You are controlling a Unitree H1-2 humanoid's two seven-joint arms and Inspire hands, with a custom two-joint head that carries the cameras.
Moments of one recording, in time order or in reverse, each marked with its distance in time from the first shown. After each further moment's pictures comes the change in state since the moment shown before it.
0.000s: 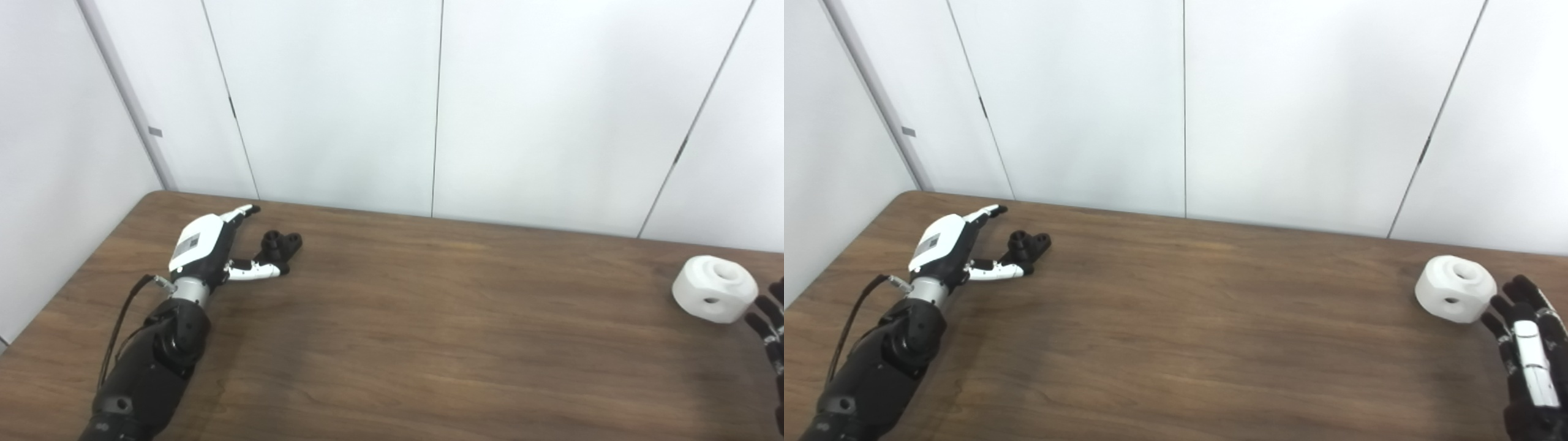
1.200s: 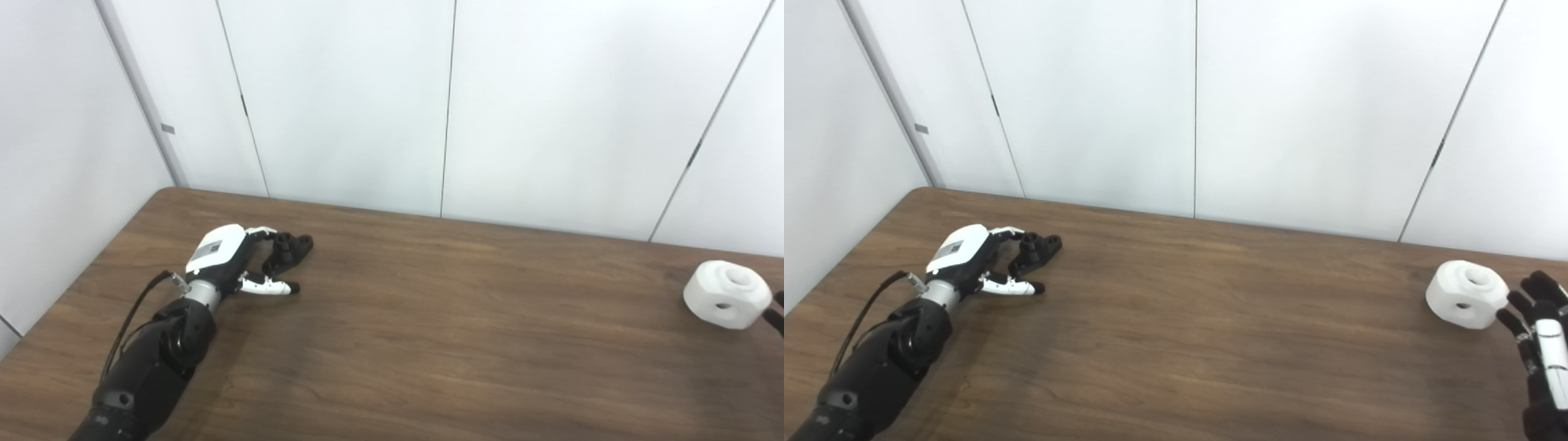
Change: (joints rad) left arm 0.007 0.040 -0.064 -0.003 0.024 -0.003 -0.092; right arm 0.006 0.000 -0.004 -0.080 0.015 0.042 -0.021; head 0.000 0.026
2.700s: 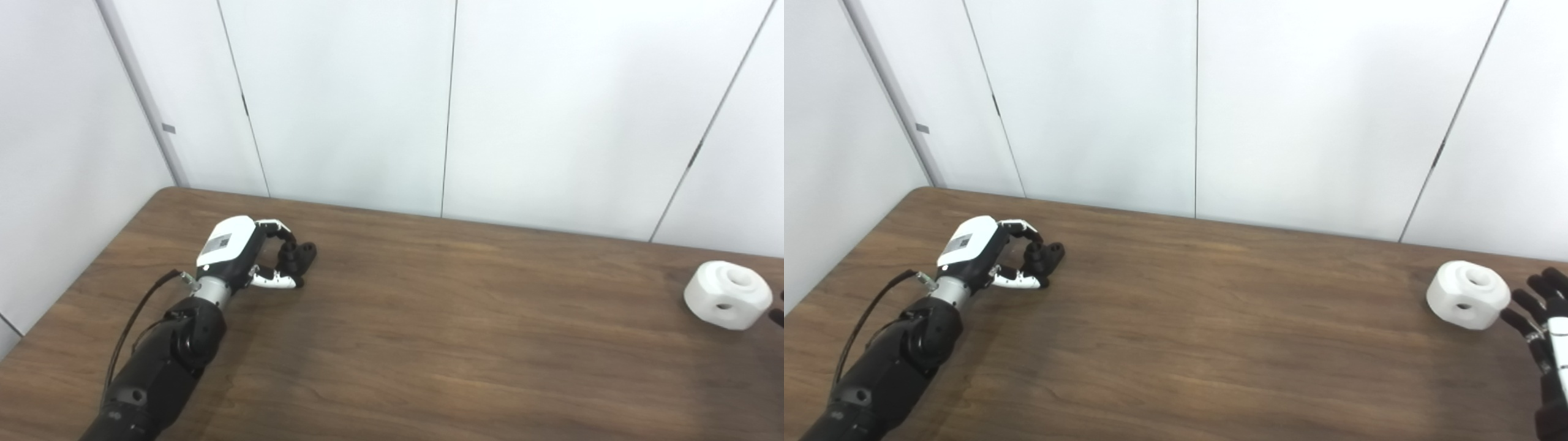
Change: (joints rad) left arm -0.018 -0.028 0.002 0.051 0.017 -0.122 0.113; right arm 0.012 0.000 -0.009 -0.087 -0.012 0.057 -0.029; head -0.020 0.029
